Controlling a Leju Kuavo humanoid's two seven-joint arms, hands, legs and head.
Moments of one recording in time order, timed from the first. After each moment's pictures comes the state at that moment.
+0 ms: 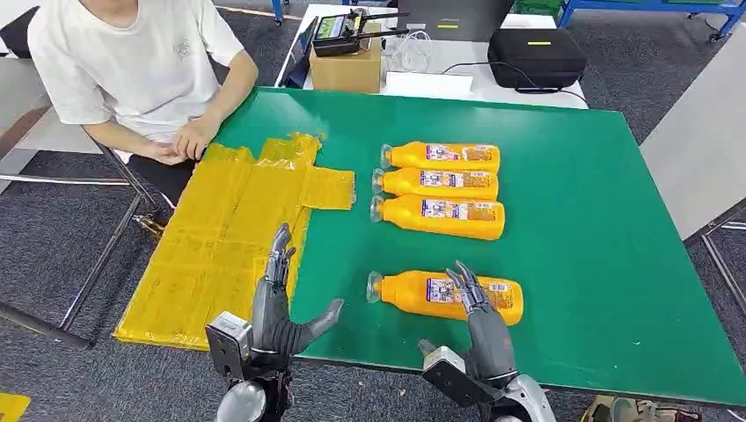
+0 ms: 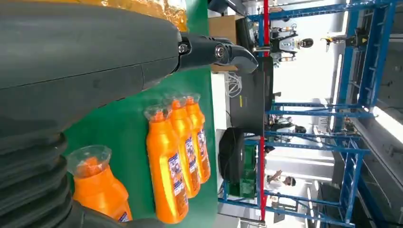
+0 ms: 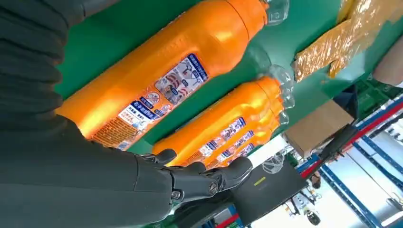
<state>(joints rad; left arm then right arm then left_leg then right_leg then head) 0.06 -0.26 -0.35 -1.38 -0.09 0.20 -0.61 0.11 0.01 0.33 -1.46 0.84 -0.23 -0.34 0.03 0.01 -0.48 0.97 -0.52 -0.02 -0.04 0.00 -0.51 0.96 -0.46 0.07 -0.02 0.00</state>
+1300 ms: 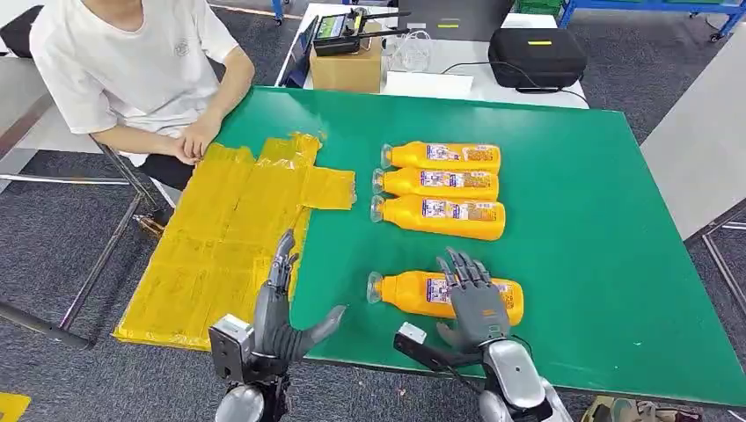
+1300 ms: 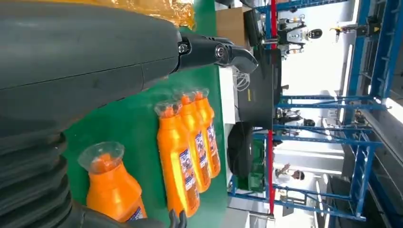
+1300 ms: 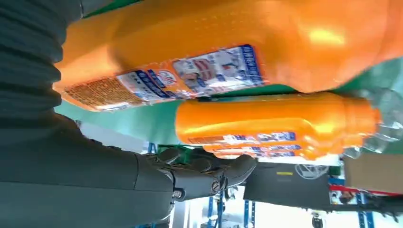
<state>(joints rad) 0.08 -0.25 -0.33 -1.37 -0.11 0.17 -0.59 -0.07 -0.07 0.46 -1.34 1.43 -0.20 0.08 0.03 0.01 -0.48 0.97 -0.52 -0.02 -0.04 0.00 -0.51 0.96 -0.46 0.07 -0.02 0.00</state>
